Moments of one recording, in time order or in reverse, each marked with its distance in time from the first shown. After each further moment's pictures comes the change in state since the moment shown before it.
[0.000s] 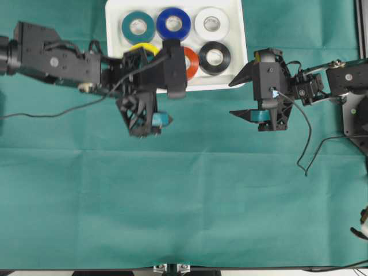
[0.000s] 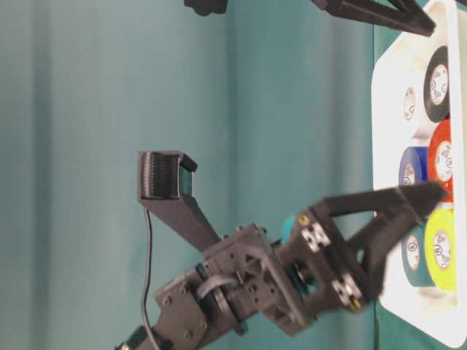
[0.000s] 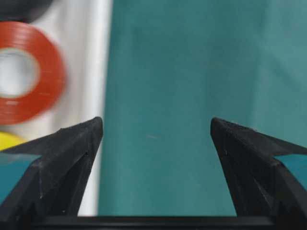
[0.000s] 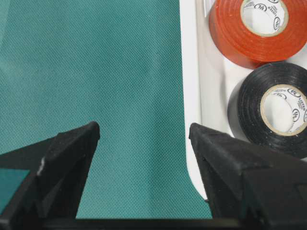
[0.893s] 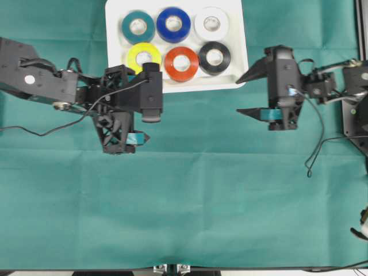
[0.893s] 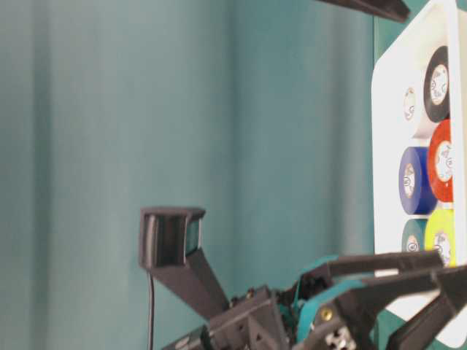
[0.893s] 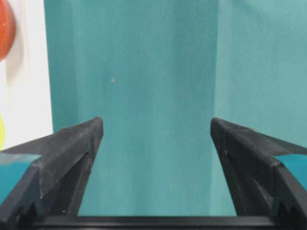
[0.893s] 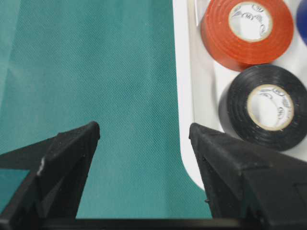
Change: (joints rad) left arm -0.052 -0.097 0.133 0.002 -0.002 0.000; right arm 0.000 -0.140 0.060 0.000 0.008 0.002
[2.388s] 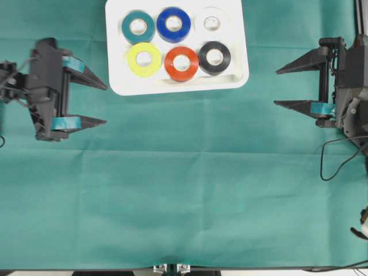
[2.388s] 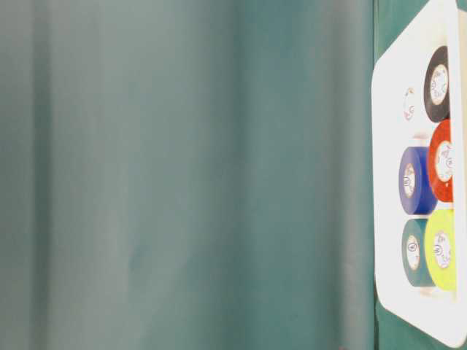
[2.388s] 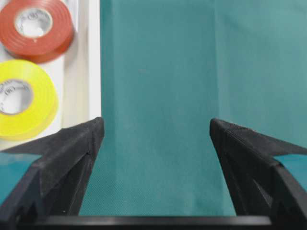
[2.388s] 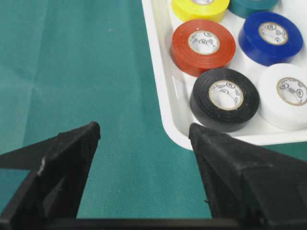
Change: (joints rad) left arm 0.034 -0.465 0.471 0.000 -0.413 0.041; right arm 0.000 -0.483 0.209 0.006 0.061 0.069
